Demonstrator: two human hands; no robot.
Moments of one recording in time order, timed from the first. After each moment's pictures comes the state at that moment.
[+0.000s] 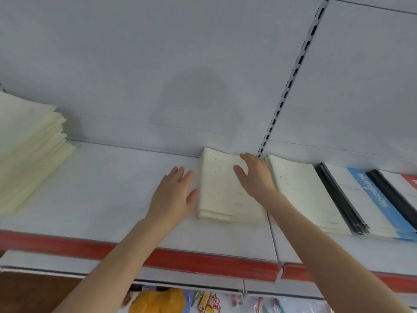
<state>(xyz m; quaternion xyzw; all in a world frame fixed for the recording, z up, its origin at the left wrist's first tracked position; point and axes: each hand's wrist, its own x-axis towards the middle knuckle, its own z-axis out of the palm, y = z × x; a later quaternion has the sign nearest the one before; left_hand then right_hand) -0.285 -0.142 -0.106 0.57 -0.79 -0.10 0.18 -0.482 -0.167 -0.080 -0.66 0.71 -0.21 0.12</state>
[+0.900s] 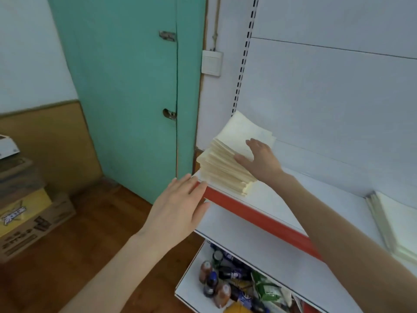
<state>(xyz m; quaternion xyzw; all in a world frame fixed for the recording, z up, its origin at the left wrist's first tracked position) 0.116 0.060 -0.051 0.68 -0.71 0.12 0.15 -0.042 -0.119 -0.018 -0.84 0.50 -0.18 0.08</state>
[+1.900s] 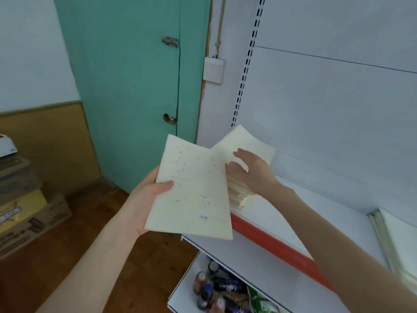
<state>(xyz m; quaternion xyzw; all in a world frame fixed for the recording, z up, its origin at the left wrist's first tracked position) 0.148 0.033 -0.032 0.49 -0.28 -0.53 0.64 -0.037 -0.126 -0.014 -0.87 0.42 -0.22 0.14</state>
